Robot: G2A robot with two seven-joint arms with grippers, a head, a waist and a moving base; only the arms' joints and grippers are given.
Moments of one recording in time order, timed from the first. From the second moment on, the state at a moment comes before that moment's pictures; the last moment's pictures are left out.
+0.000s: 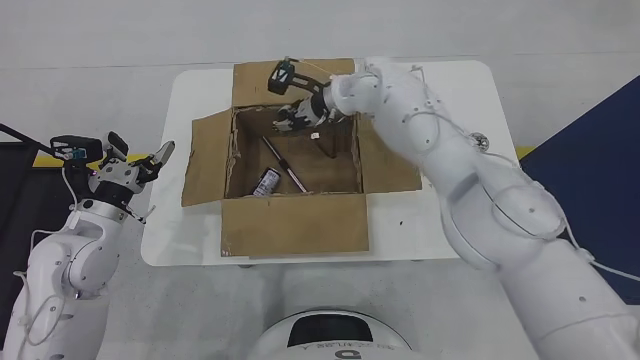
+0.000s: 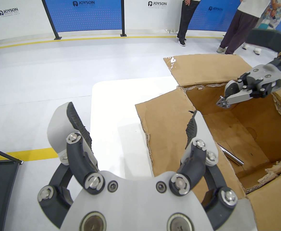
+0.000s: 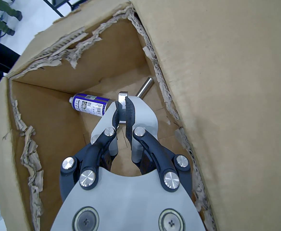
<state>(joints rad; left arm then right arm) 1.82 -1.11 -1.85 -1.89 0.95 -0.28 -0.15 -0.32 -1.59 0.48 -0.50 -0.49 -0.85 0.67</state>
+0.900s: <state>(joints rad) 1.82 -1.11 -1.85 -1.89 0.95 -0.28 -0.15 -0.79 -1.26 0.91 -1.45 -0.59 -0.44 1.05</state>
